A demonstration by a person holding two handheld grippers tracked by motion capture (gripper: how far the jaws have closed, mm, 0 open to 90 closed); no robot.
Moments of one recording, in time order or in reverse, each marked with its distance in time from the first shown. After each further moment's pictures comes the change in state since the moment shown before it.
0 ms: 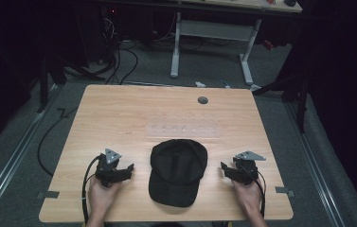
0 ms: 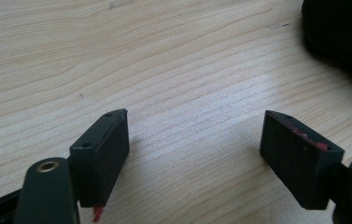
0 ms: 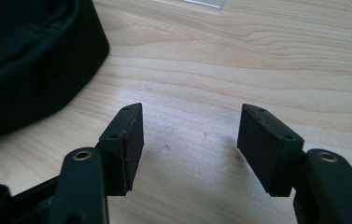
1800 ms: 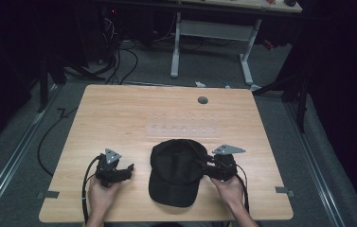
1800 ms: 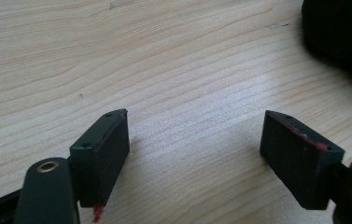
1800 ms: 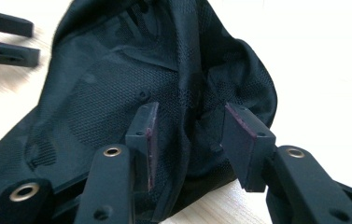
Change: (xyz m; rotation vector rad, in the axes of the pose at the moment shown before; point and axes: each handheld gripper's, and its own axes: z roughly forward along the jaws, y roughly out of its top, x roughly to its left) left arm 0.000 0.000 0.000 0.000 0.000 -0.001; right arm 0.074 0.049 -0.009 -0.013 0.244 -0.094
